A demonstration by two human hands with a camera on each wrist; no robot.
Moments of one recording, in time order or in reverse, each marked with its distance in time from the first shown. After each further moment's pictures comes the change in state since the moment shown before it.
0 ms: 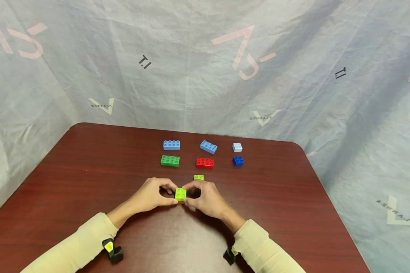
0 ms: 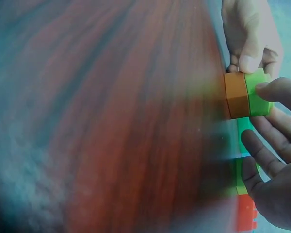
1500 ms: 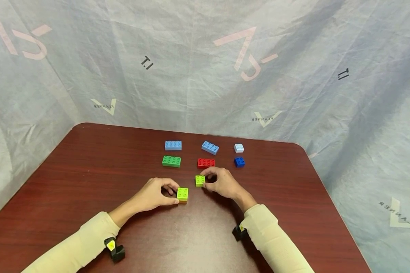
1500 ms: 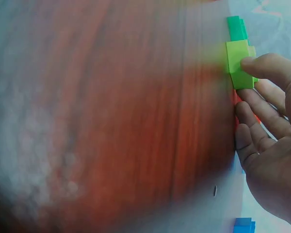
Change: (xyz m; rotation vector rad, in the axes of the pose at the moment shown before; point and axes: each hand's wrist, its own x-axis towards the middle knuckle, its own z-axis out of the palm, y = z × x) left_hand 0.002 0.000 -0.002 0.001 -0.032 -0.017; right_hand 0.027 0.044 -0.051 -0.048 -0.077 0.122
